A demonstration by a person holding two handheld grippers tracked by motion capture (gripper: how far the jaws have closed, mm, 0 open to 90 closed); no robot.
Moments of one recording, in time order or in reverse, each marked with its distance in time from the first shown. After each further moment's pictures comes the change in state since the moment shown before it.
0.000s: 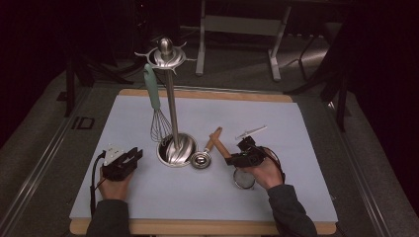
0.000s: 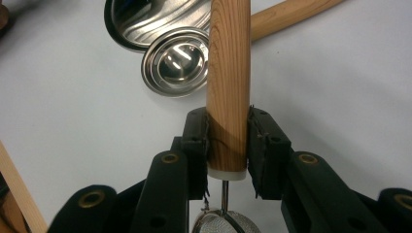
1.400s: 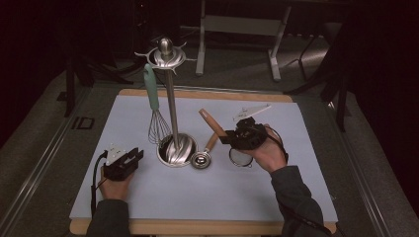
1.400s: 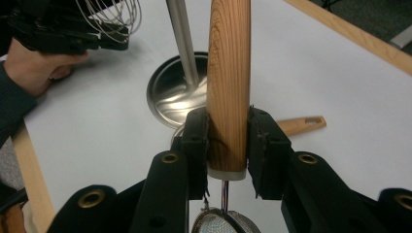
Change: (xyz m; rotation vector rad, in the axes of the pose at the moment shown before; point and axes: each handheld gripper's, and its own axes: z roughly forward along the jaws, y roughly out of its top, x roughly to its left) left arm -0.003 0.001 0.002 0.017 0.004 0.025; right arm 0.030 0.057 -0.059 -0.182 -0.007 -0.239
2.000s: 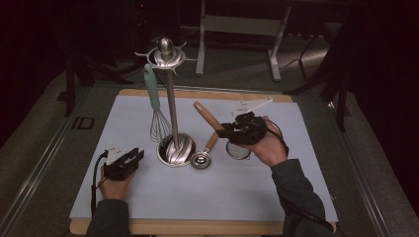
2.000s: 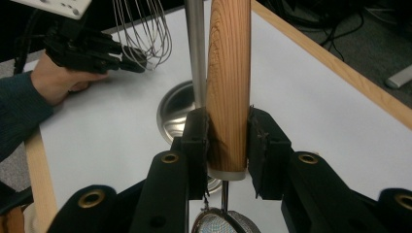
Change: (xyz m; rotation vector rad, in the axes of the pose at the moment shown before) left arm 0.001 0.000 0.001 0.007 -0.008 0.001; right arm 0.007 0.021 -0.014 -0.064 0.028 -0.093
